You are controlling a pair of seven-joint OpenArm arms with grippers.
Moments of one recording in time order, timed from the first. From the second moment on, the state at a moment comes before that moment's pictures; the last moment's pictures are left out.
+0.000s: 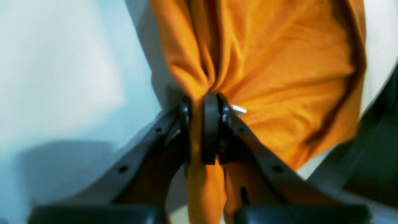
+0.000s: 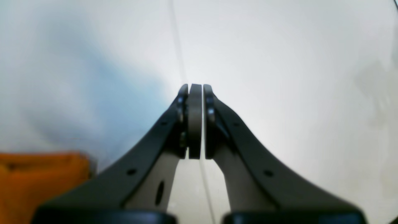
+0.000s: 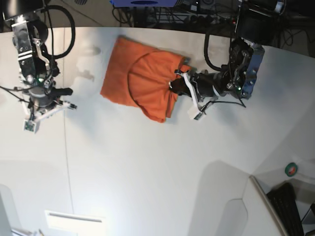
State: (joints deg) left arm -3.2 -17.3 15.6 63.8 -32.6 -34.7 42.6; right arm -10.6 16.2 -6.9 92.4 17.0 -26.3 -36.2
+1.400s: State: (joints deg) left arm -32.1 -8.4 57.6 43.2 -0.7 -42.4 23.6; right arm -19.3 15.3 -34.8 101.3 16.4 -26.1 -36.2
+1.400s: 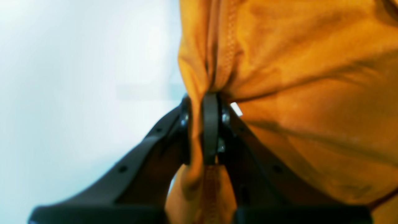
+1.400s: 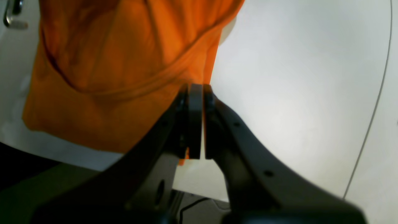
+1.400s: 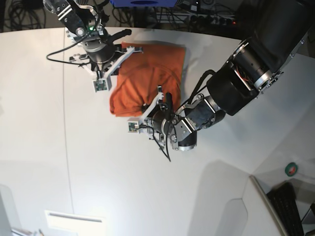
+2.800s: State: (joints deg) left arm -31.7 -7.1 57.3 43.2 -0.1 -42.1 24.5; right arm -20.0 15.7 -30.8 96.3 16.8 -26.2 -34.7
